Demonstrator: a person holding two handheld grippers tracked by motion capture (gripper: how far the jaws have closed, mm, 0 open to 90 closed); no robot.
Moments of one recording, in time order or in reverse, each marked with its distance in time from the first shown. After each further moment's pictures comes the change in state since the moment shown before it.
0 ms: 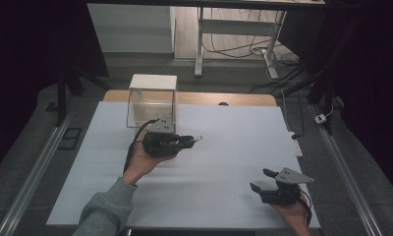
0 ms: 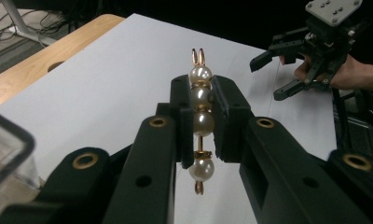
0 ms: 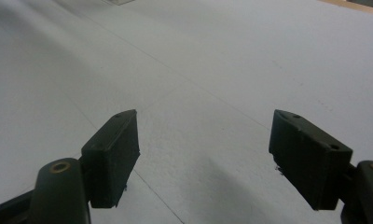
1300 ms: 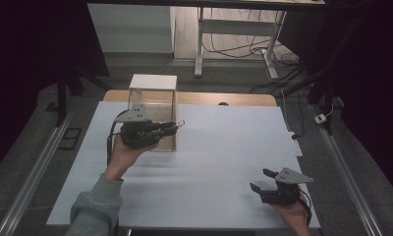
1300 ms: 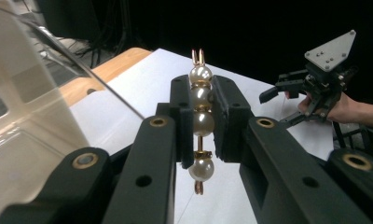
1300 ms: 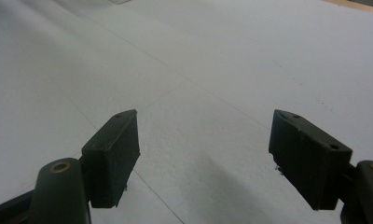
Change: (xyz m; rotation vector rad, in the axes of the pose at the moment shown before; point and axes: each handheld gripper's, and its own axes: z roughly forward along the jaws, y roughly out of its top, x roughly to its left) left arm 0.018 0.002 -0.055 -0.136 0.058 -0.048; right arm 0.000 0.000 0.001 0.002 -0.002 0.001
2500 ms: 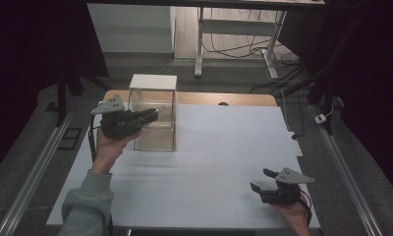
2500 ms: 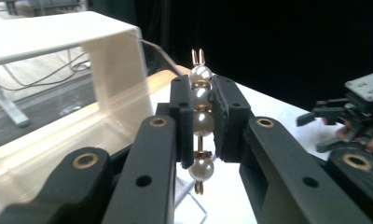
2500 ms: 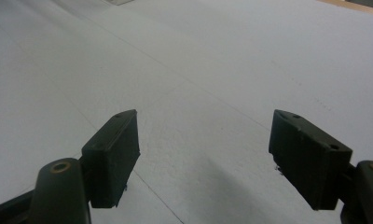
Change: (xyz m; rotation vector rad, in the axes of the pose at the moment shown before) left arm 0.031 -0.003 -0.037 -0.089 0.144 -0.072; right arm 0.000 0.000 -0.001 -0.002 -0.002 -0.001
